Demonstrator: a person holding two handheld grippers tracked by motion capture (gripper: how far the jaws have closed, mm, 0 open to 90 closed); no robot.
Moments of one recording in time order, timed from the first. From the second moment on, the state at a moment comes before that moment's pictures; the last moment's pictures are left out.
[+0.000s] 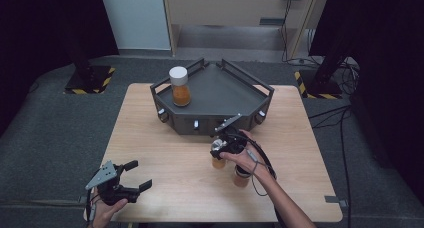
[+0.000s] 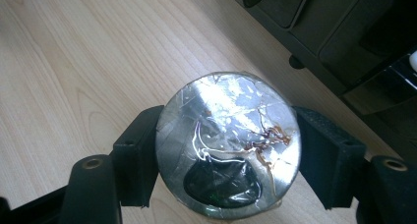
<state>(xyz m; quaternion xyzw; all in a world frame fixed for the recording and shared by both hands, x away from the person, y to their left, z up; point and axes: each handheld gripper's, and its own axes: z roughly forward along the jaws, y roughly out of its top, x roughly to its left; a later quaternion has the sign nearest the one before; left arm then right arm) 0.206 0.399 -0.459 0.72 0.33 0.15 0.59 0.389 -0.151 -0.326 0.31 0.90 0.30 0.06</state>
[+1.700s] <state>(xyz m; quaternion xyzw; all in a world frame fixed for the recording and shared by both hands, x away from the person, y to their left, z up) 0.207 0.399 -0.460 0.72 0.34 0.15 0.59 0.390 -0.128 -0.223 0.28 0.91 0.29 0.10</state>
